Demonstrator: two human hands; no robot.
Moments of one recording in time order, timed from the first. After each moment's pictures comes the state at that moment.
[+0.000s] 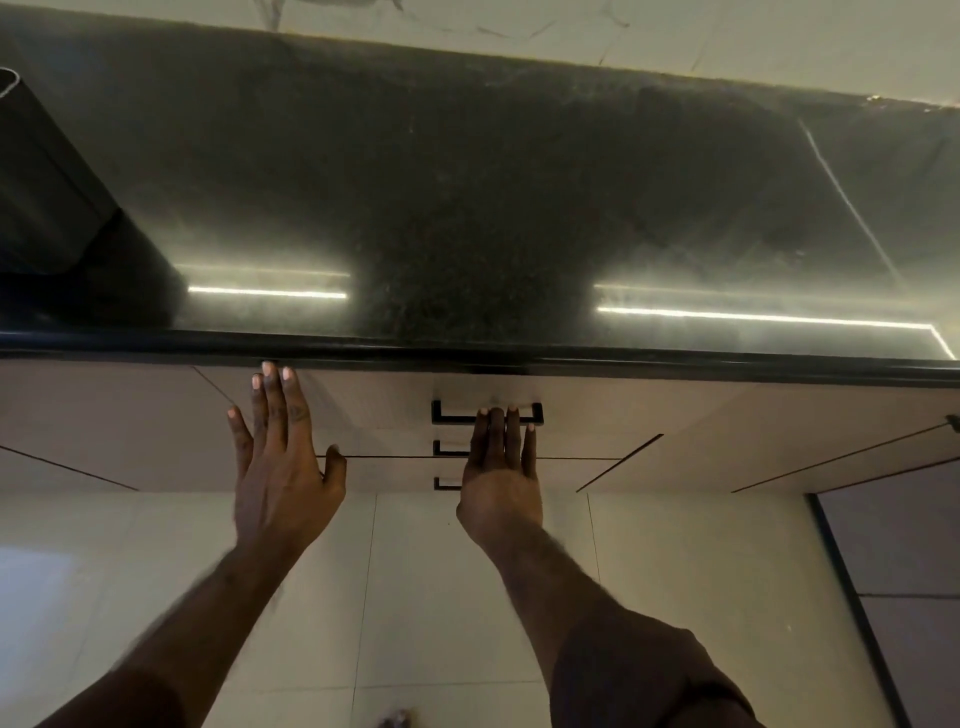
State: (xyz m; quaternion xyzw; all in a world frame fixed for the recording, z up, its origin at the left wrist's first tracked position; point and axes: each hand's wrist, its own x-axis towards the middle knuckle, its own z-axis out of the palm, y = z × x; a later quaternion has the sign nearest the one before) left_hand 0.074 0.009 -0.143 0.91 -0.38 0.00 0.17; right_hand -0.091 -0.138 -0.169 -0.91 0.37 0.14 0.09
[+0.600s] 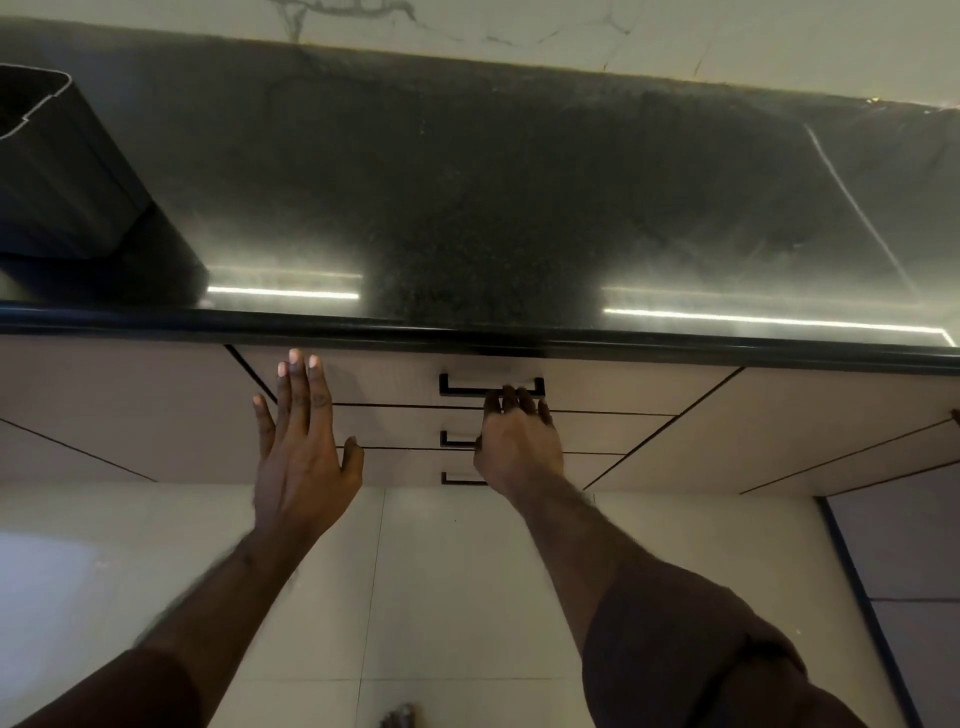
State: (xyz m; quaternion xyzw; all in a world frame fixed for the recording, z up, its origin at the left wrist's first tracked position) left_hand 0.055 0.015 -0.127 0.90 -0.40 0.00 0.16; right_hand -0.090 -0.158 -0.130 -0.92 0.37 0.09 0.12
